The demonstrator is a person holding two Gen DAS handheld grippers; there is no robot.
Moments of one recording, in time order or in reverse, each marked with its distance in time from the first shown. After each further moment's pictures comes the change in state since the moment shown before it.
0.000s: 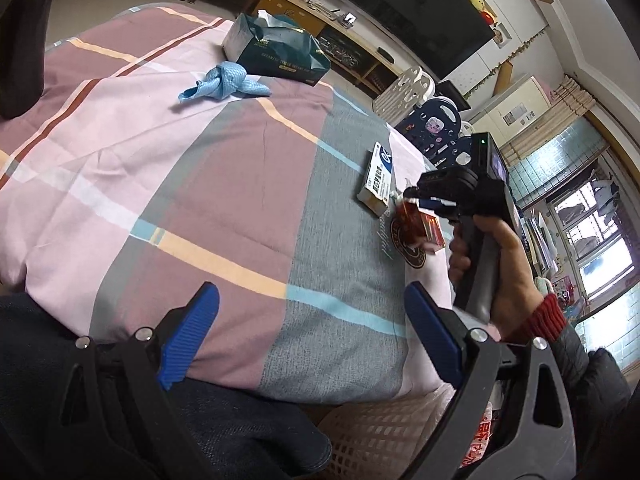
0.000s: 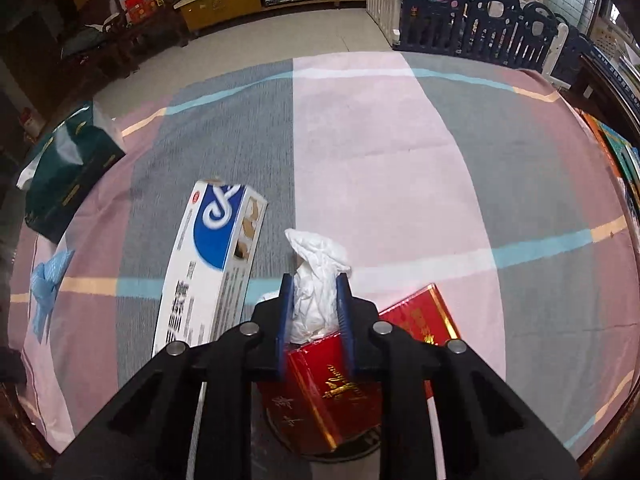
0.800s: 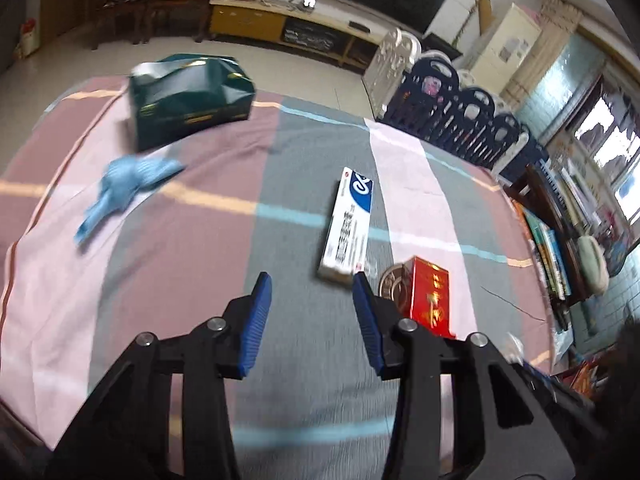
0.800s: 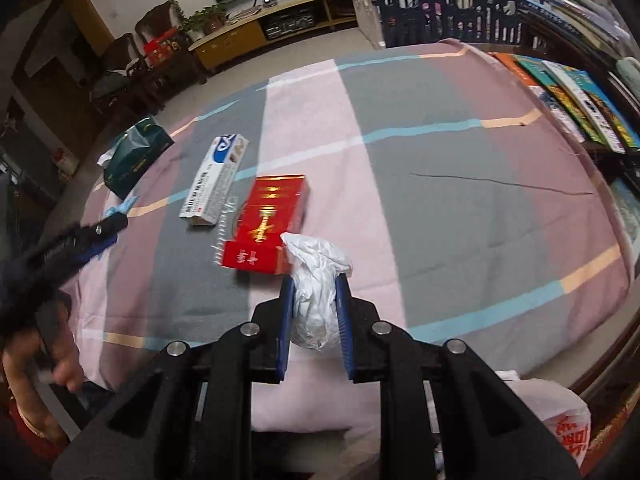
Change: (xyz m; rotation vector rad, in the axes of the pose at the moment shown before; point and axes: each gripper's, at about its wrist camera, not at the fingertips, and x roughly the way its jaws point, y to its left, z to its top) left arm 0.099 -0.101 0.092 0.280 0.067 0.140; right arm -0.120 -0.097 -0.132 0.099 -0.121 0.111
